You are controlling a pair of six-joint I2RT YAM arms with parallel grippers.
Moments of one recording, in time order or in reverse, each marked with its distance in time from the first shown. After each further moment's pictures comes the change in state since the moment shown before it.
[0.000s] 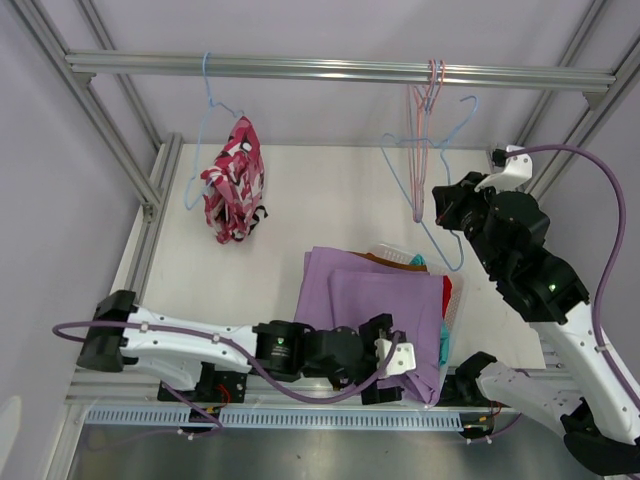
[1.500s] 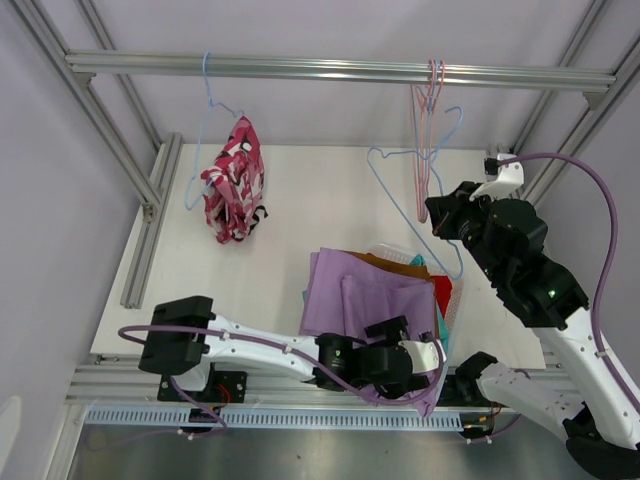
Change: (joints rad) left arm -0.006 0.343 0.116 -0.059 -0.298 -0.098; right arm -0.002 -0.036 -0.047 -0.016 -0.087 0.001
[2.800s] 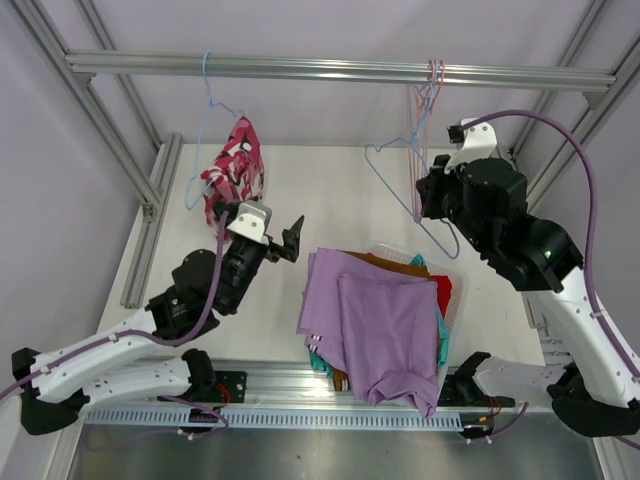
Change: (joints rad) left arm 0.514 -0.879 -0.257 0.273 -0.224 0.286; right arm 0.089 0.245 0.358 -0.240 0.069 -0.165
